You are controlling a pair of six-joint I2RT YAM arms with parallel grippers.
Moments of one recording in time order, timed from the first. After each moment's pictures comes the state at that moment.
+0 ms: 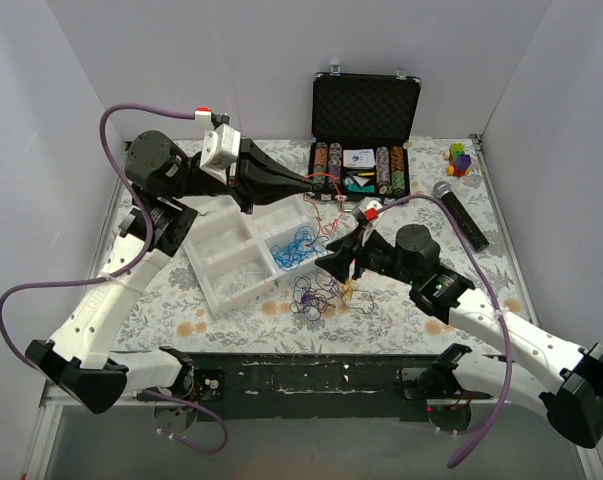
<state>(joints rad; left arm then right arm) -0.50 1.23 1.49 0.15 1.11 -0.13 0.76 0.94 0.65 0.15 -0.33 0.22</state>
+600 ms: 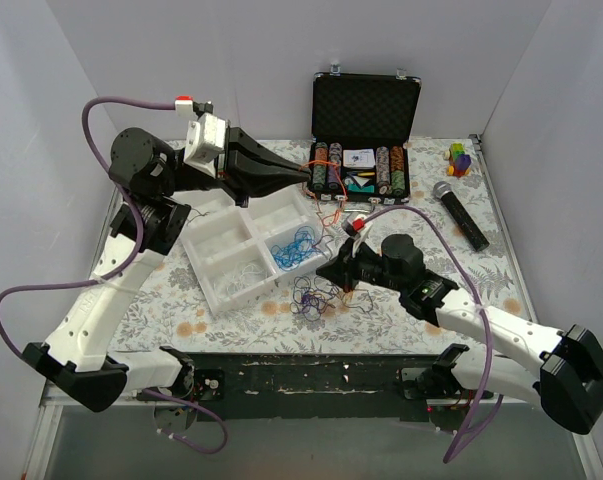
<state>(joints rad) -0.54 1.24 1.58 0.18 1.09 -0.19 0.79 1.06 0.58 0.24 -0.36 0.27</state>
